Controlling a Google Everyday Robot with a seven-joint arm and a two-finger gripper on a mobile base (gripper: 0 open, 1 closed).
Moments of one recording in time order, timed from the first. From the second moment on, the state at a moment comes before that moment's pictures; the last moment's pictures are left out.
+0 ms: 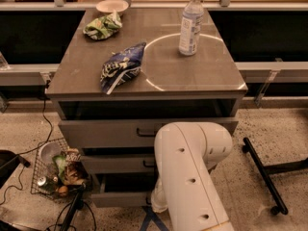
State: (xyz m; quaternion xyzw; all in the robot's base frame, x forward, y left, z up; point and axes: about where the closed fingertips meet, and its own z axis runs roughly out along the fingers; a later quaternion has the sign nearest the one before) arm 0.487 -0.012 0.141 -0.76 0.65 0.06 0.07
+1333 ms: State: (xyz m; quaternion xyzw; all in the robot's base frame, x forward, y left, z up) arm 0.477 -0.009 0.158 -0.76 0.64 0.05 0.09
